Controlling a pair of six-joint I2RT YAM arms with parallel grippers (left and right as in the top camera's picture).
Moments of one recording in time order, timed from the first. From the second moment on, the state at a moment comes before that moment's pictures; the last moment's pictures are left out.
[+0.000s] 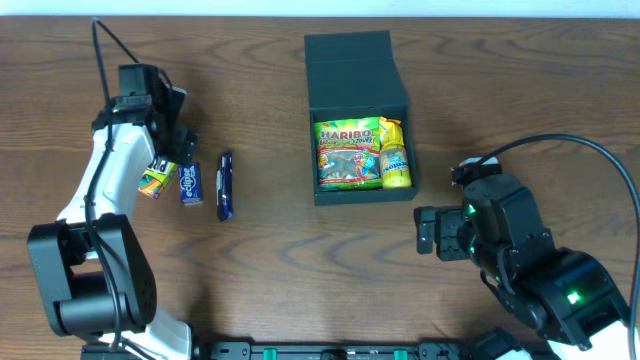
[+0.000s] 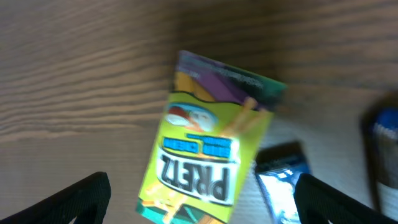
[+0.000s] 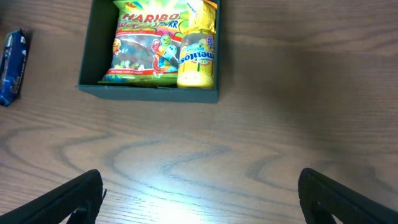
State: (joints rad) left arm 0.13 1.77 1.25 -0.64 -0.17 0.38; right arm 0.50 0.91 1.08 -1.10 0.15 0.37
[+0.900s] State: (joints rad) left arm 0.16 1.96 1.25 -0.50 -0.05 0.40; right arm 0.50 0.91 1.08 -1.10 0.15 0.37
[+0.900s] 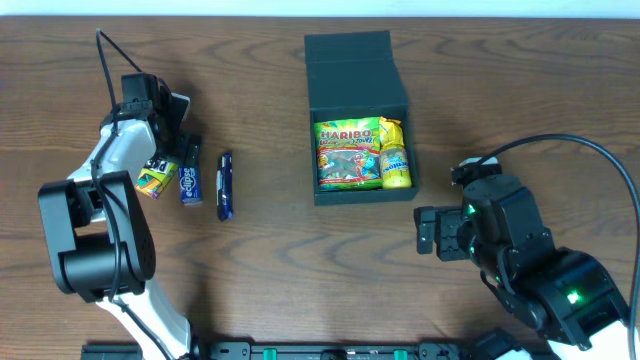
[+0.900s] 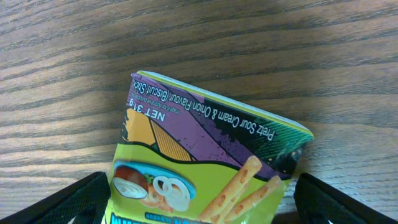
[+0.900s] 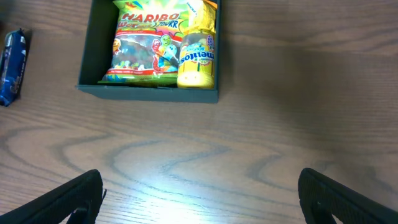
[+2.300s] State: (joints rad) left arm 0.16 1.99 1.26 -0.45 -0.08 0.33; right arm 0.50 0.91 1.08 -1.10 0.15 0.37
